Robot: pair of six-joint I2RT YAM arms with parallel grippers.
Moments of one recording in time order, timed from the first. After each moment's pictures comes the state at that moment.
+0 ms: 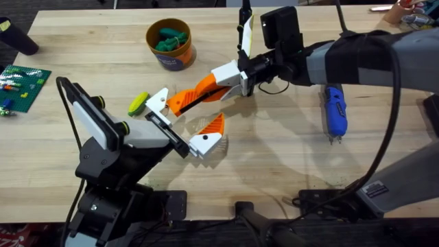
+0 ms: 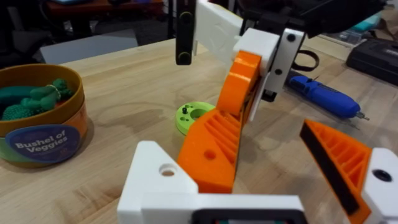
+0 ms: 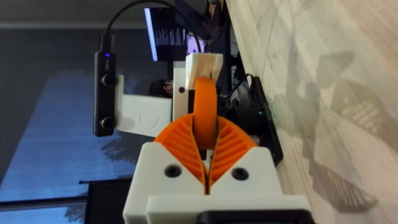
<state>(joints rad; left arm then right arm) -0.28 0.06 0.01 -0.05 0.48 -0.06 0.47 1.80 0.98 0.15 -1.41 0.83</state>
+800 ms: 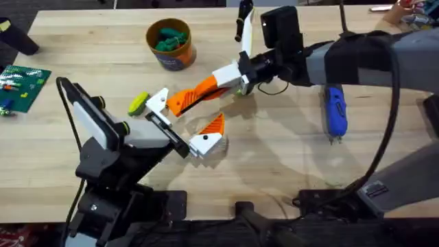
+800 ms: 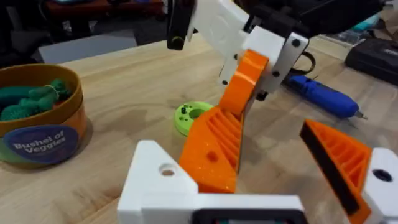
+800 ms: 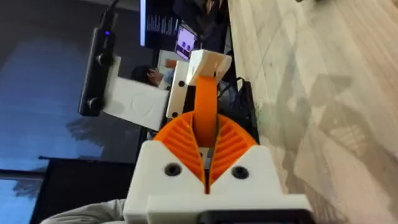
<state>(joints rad) -0.28 0.06 0.01 -0.05 0.48 -0.06 0.47 1.80 0.97 0.18 -1.42 0.68</state>
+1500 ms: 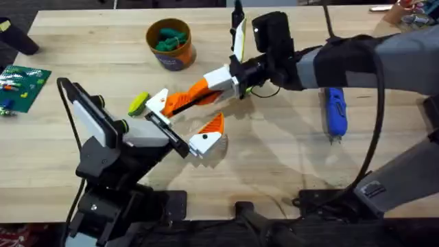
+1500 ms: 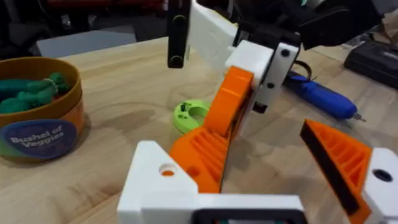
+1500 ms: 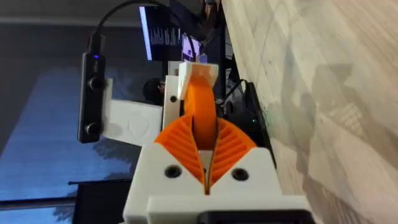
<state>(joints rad) -0.27 0.06 0.01 -0.05 0.48 -0.08 0.51 1.84 0.97 0.25 -1.36 0.86</state>
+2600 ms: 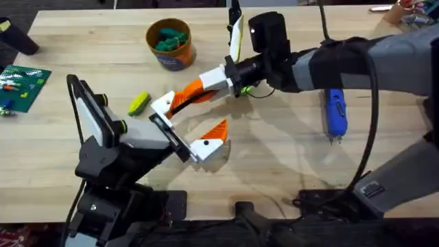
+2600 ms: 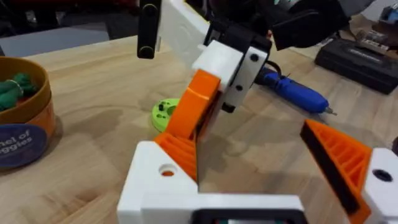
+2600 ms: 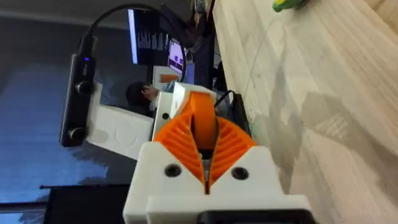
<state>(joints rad) -0.26 0.06 0.01 -0.06 0.60 -0.11 0.54 1.85 0.97 0.32 -1.29 0.84</state>
